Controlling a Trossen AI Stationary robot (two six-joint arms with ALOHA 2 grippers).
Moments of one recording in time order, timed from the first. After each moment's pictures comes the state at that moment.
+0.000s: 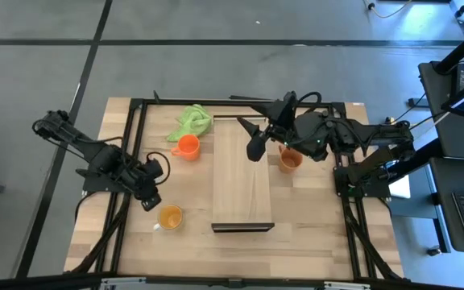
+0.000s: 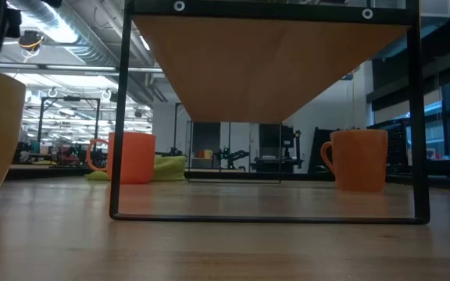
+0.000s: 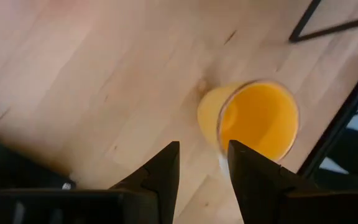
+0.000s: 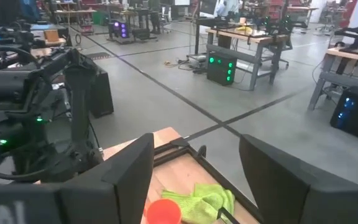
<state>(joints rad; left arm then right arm) -0.52 0.99 0.99 -1.19 -0.10 -1.20 0.21 1.57 1.89 -0.49 0.78 0.15</state>
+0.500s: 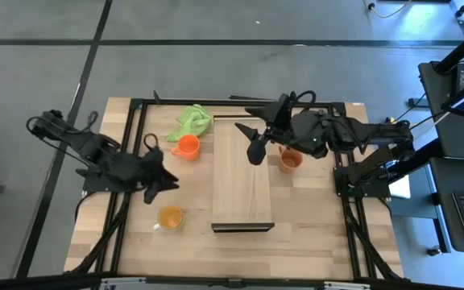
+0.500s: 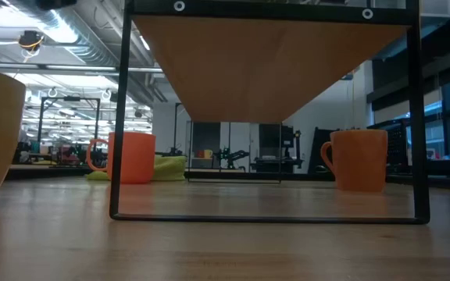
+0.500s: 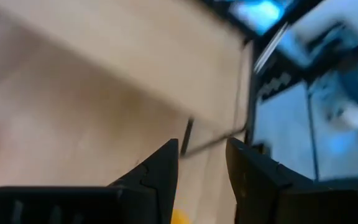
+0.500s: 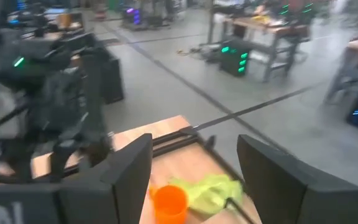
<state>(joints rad) -0.48 0.86 0.99 -0.72 -0.31 -0.88 0.18 1.57 1.89 -0.55 0.66 0.17</state>
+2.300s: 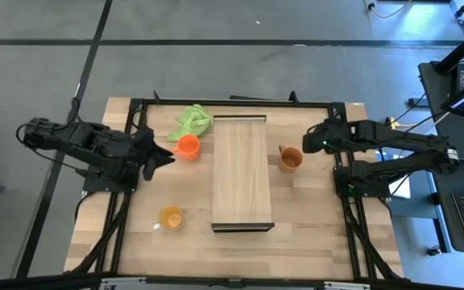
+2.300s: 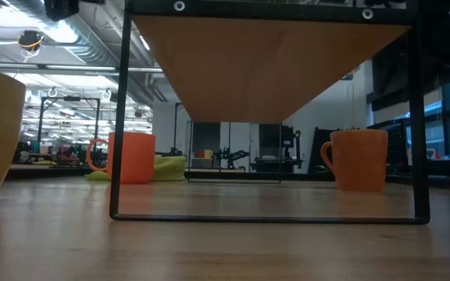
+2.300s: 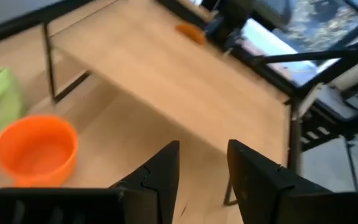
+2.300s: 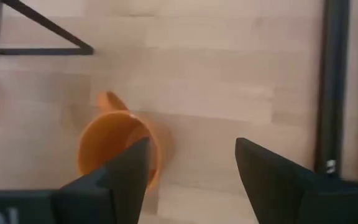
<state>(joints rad) -0.25 0.73 0.99 -0.83 -0.33 -0.77 -0.18 0.93 0.93 -1.22 0.33 1.29</state>
